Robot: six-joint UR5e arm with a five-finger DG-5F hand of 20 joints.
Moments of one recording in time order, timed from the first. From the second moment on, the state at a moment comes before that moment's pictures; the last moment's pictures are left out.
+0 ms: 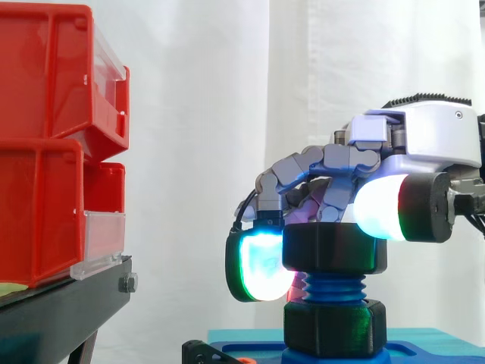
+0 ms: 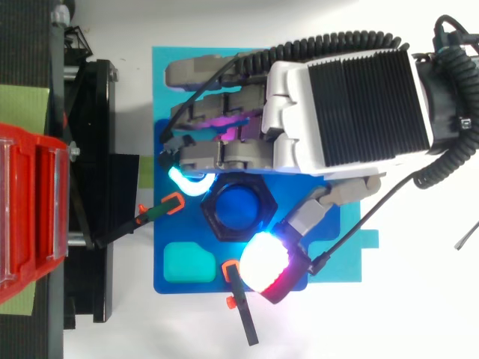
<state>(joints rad) 0.06 -2.24 -1.24 -2.71 -1.78 -1.40</state>
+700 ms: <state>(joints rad) 0.04 -2.24 -1.24 -2.70 -1.81 -1.40</state>
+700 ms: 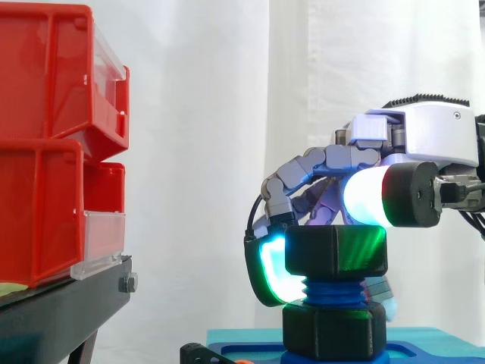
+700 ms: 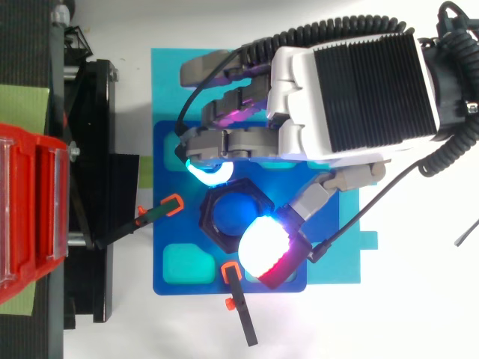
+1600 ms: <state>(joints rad) 0.01 -2.21 -1.15 -2.77 -1.88 -1.40</state>
